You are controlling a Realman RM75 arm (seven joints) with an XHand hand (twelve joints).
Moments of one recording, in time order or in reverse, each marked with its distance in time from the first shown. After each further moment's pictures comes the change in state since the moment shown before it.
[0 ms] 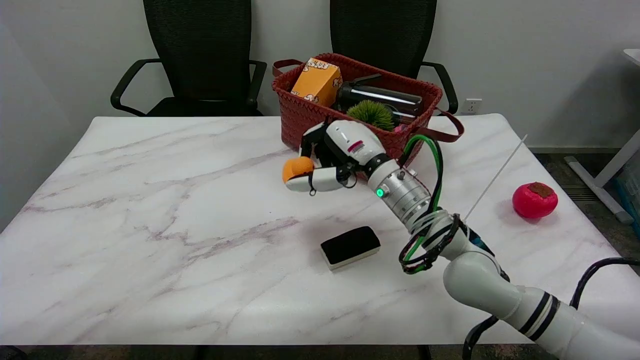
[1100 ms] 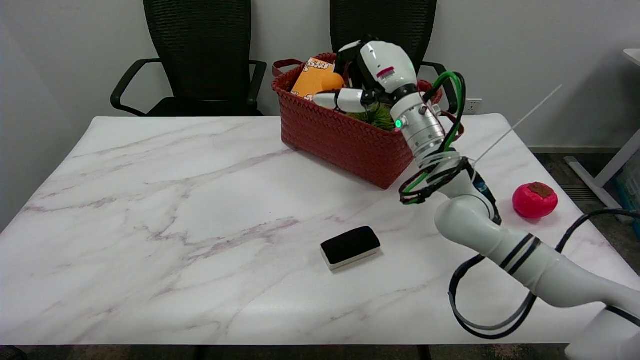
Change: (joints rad) arm 0.269 0.031 0.009 -0.208 -0.046 0.190 0.005
